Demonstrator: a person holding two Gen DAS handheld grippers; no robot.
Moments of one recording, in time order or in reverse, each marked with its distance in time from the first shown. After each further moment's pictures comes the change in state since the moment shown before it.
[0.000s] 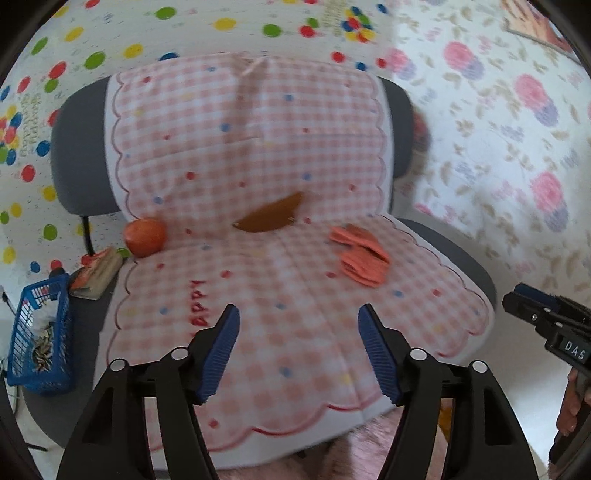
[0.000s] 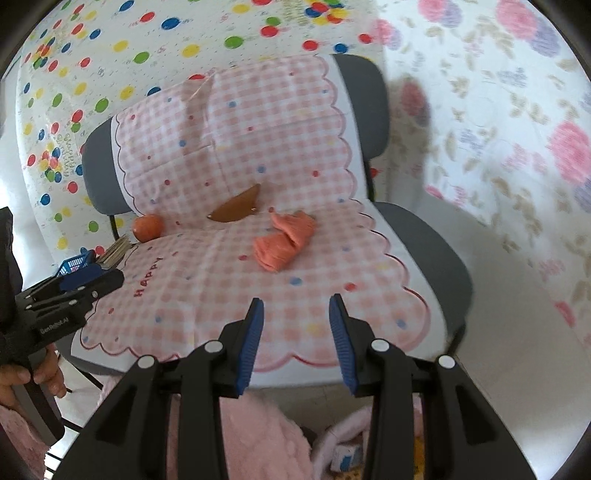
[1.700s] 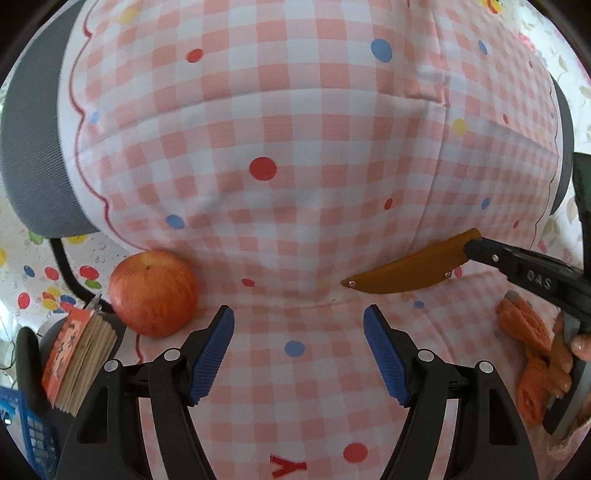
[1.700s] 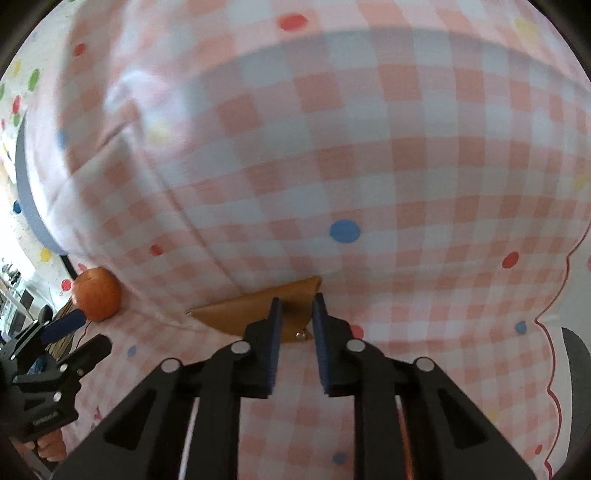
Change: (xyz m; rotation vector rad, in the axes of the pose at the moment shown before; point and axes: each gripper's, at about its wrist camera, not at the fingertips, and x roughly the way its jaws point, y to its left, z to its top) left arm 0.213 0.123 0.097 -0.108 0.123 0.193; right arm 0.315 0.059 0.172 -0.096 0.167 0.204
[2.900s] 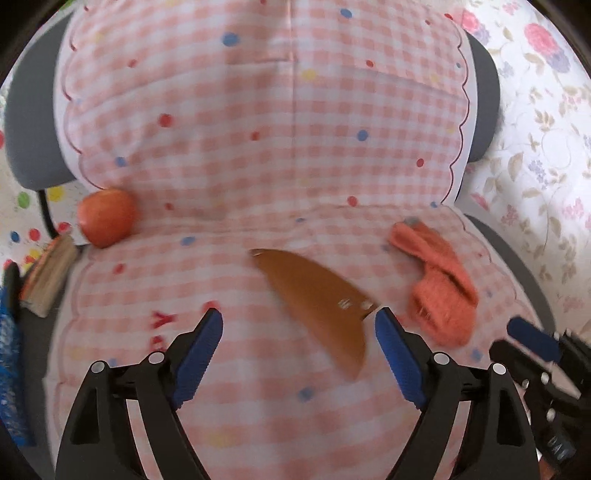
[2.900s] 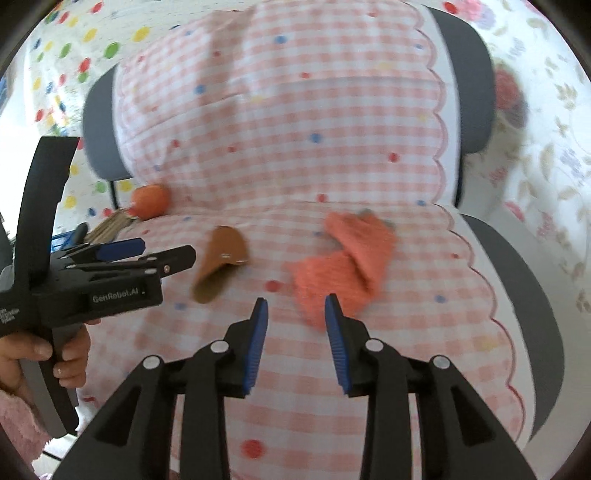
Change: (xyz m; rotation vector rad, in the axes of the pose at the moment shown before) left arm -0.062 -0.088 -0.063 0.008 0.080 -0.128; right arm -0.151 0.014 -0.149 -0.026 -0.049 -0.117
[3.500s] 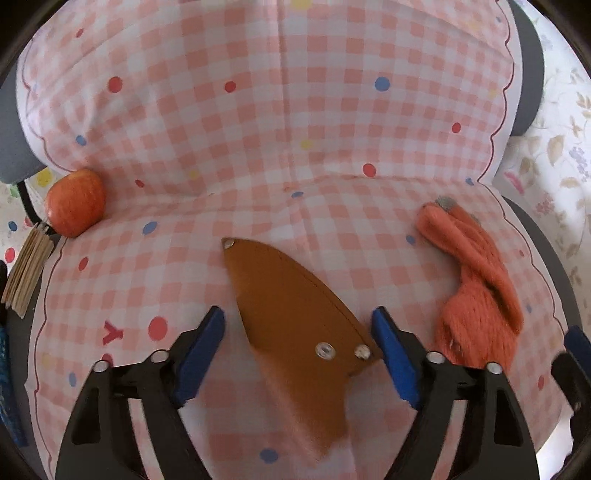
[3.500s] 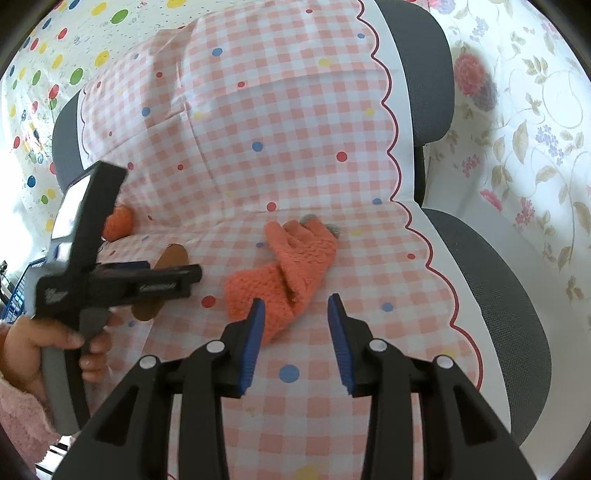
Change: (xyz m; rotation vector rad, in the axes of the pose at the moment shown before) left arm 0.061 -0.020 0.010 -0.006 0.143 0.095; right arm 0.004 -0.045 0.002 0.069 -0.025 -0.023
